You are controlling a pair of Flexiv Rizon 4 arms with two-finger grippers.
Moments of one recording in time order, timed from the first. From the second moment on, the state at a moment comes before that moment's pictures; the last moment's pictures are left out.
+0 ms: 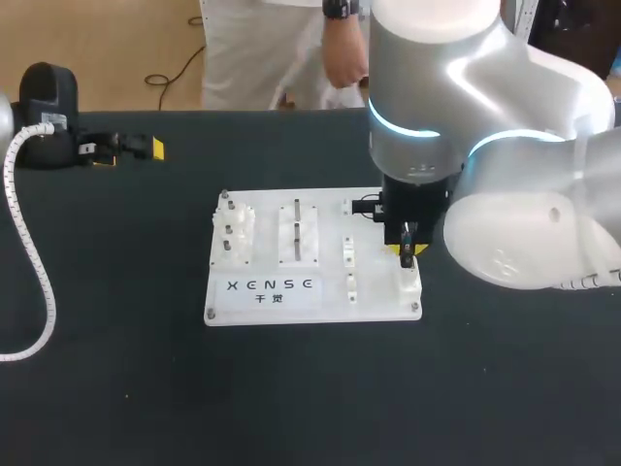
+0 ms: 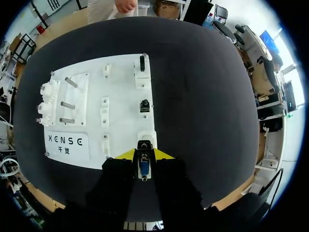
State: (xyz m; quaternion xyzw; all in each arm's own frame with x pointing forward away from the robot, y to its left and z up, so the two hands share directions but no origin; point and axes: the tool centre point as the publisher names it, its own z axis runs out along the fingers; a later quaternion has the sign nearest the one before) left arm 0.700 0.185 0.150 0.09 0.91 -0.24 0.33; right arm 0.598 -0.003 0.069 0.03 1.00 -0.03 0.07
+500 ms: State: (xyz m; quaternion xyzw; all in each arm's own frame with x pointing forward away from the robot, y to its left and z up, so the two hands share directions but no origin) left arm 0.700 0.185 0.150 0.09 0.91 -0.24 0.33; right arm 0.597 -0.007 0.067 0.03 1.00 -0.03 0.07
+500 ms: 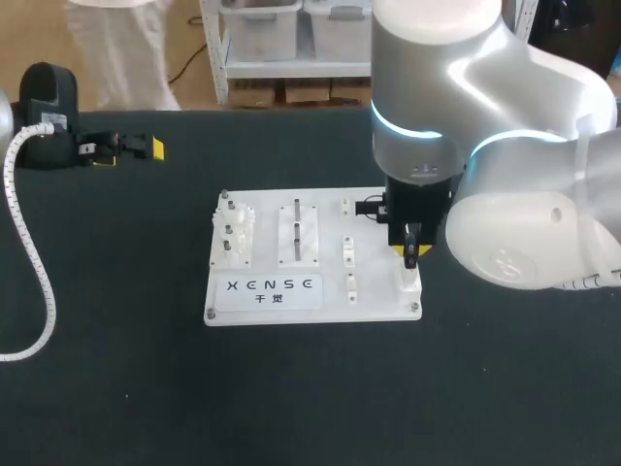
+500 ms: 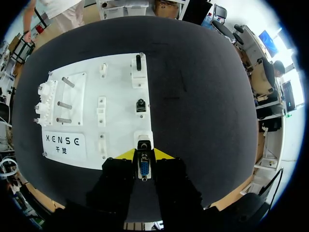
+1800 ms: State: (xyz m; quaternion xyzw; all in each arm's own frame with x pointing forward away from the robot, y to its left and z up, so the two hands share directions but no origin) left arm 0.700 0.185 0.150 0.09 0.91 -0.24 0.33; right arm 0.597 -0.011 0.064 0.04 1.00 -0.04 0.07
